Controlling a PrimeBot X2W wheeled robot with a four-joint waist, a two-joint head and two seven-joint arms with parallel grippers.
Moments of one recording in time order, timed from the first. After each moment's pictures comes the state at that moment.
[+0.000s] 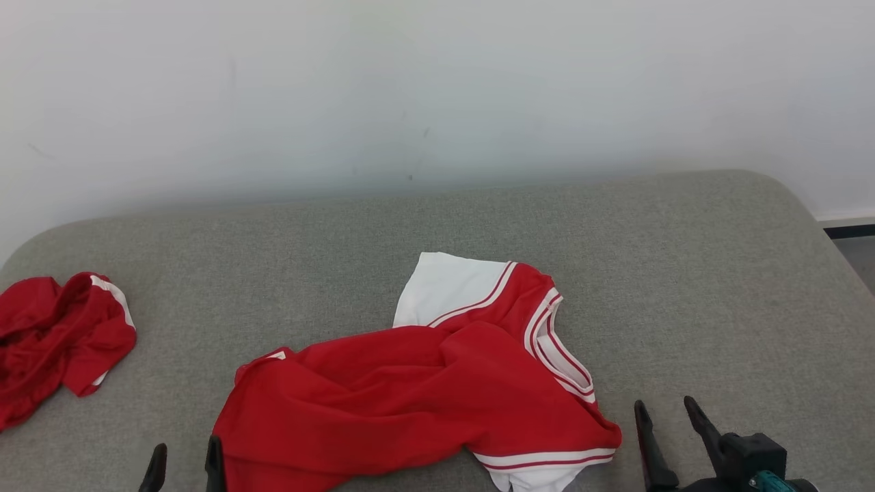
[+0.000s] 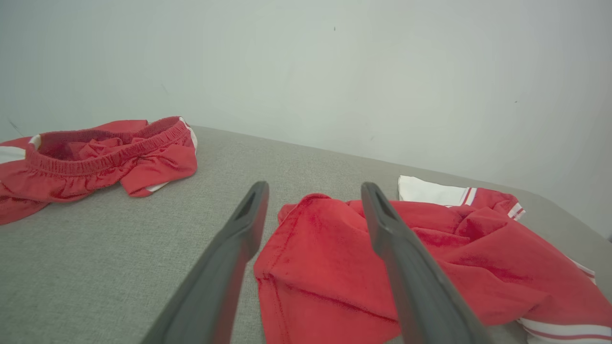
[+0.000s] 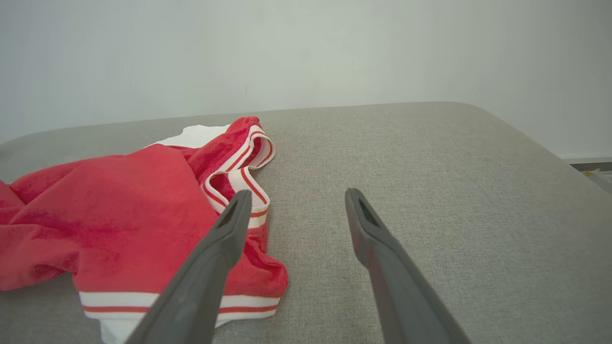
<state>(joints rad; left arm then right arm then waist) 0.17 0.06 0.09 0.04 -0.27 -0.11 -0.26 -0.01 -0.05 0.01 0.31 0.10 0.13 -0.17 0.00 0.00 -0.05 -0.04</state>
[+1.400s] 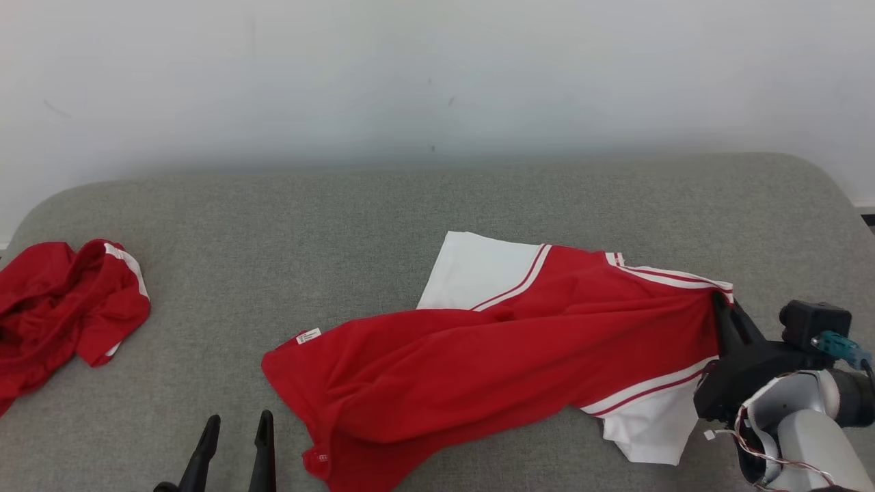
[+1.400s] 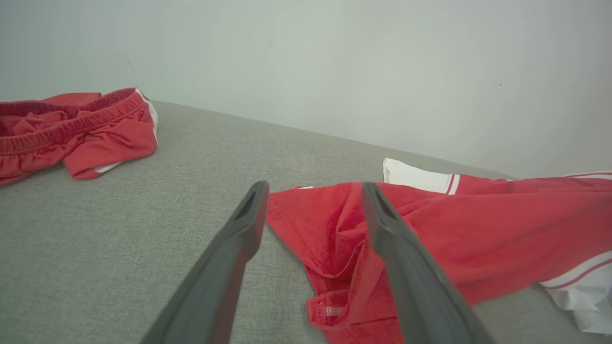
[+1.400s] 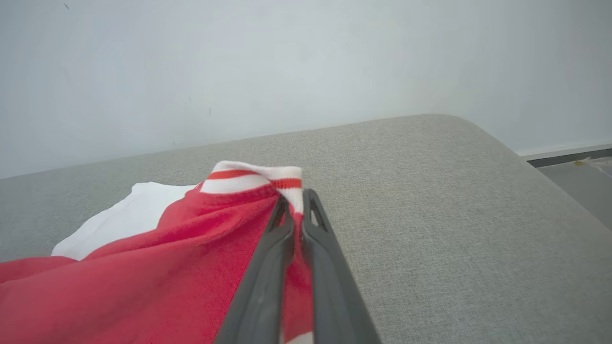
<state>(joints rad) 0.08 0.05 -0.01 0.12 -0.28 -0.13 -0.26 -0.38 -0.13 -0.09 0.56 0.19 0.13 -0.01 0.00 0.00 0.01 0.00</state>
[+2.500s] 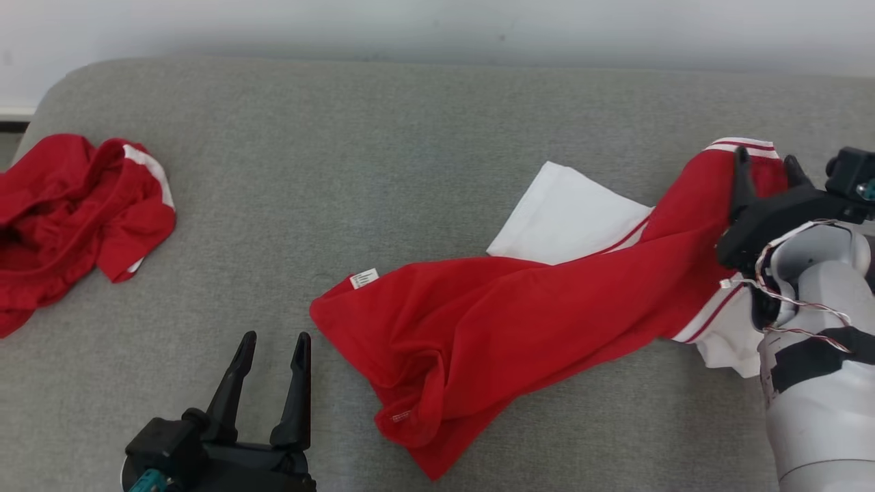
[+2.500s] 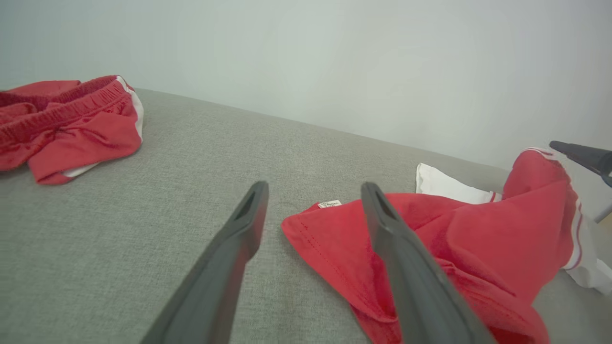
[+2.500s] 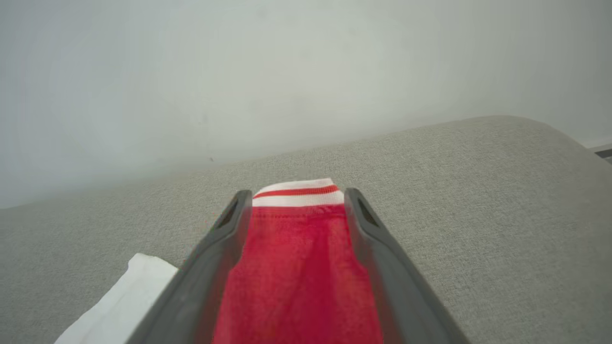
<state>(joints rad) -0.08 0.05 -0.11 0.09 -0.30 -0.13 -0.26 -0.80 -0.10 -0.34 0.81 0.03 0.13 0.03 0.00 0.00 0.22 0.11</state>
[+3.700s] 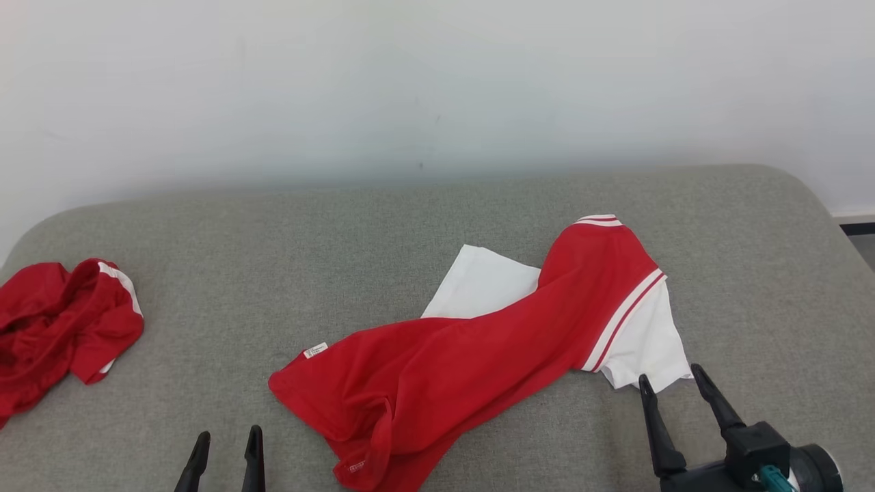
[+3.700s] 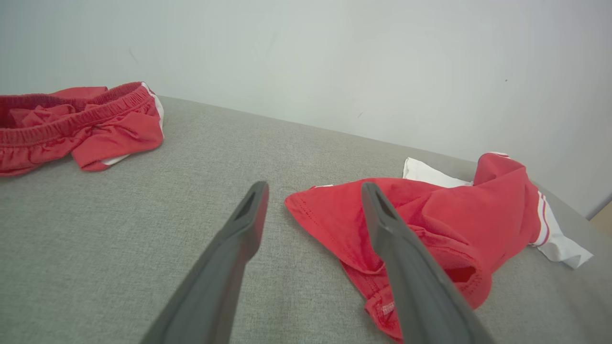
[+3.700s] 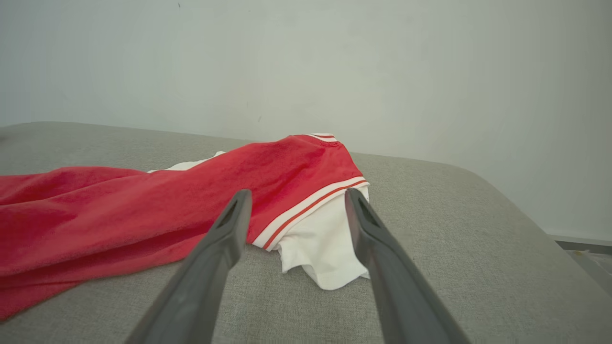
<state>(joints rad) 0.09 0.05 0.02 0.17 -0.28 -0.13 -0.26 -0.06 -0.11 0.04 0.32 0.00 0.13 -0.26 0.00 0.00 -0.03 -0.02</state>
